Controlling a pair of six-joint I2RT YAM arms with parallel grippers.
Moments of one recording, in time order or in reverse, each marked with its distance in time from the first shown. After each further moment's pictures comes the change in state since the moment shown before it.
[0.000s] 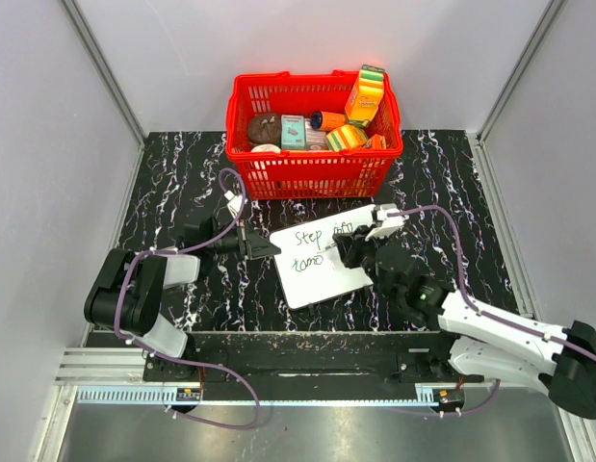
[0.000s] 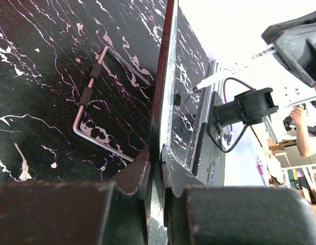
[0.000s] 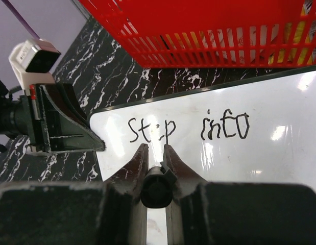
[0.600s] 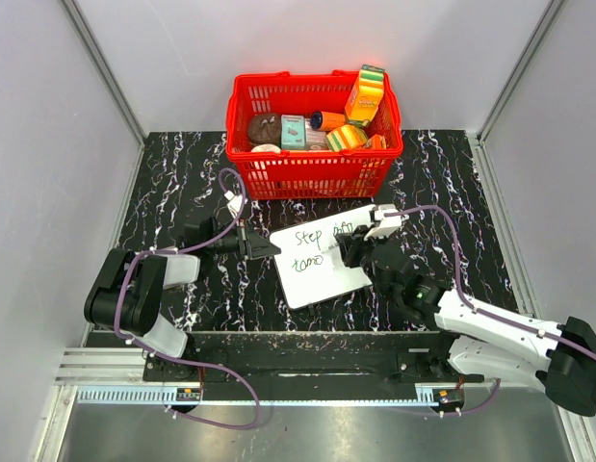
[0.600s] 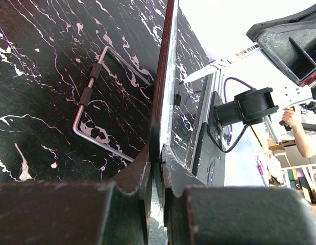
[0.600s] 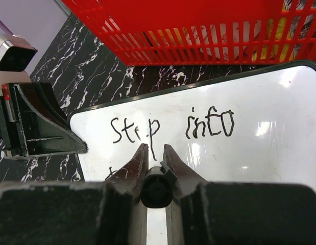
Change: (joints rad) left arm 0.000 0.000 0.000 0.000 0.000 0.000; right arm -0.006 0.000 -0.009 -0.005 0.045 -0.016
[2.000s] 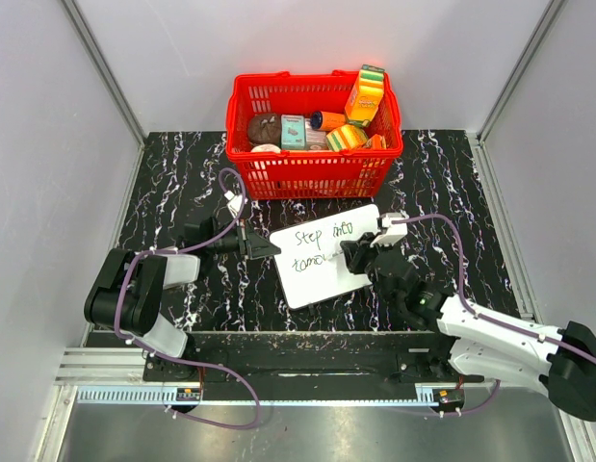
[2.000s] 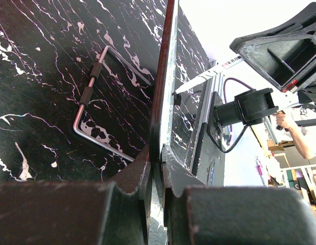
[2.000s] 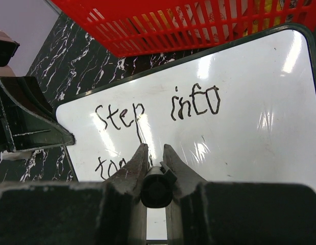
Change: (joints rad) left arm 0.000 0.000 0.003 -0.009 -0.001 0.000; right arm -0.008 -0.032 -0.083 0.010 0.014 0.077
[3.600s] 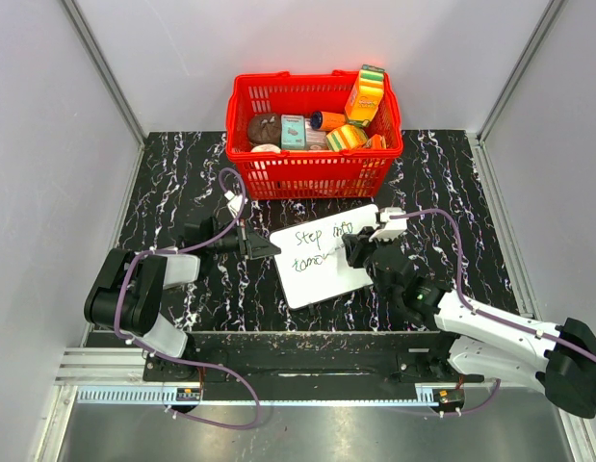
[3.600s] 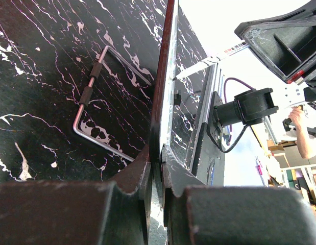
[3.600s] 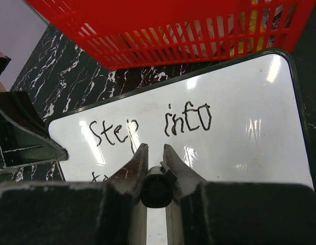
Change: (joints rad) left arm -0.001 0.000 0.001 -0.003 0.000 0.000; right arm -0.010 0.031 0.045 -0.005 0.045 -0.043
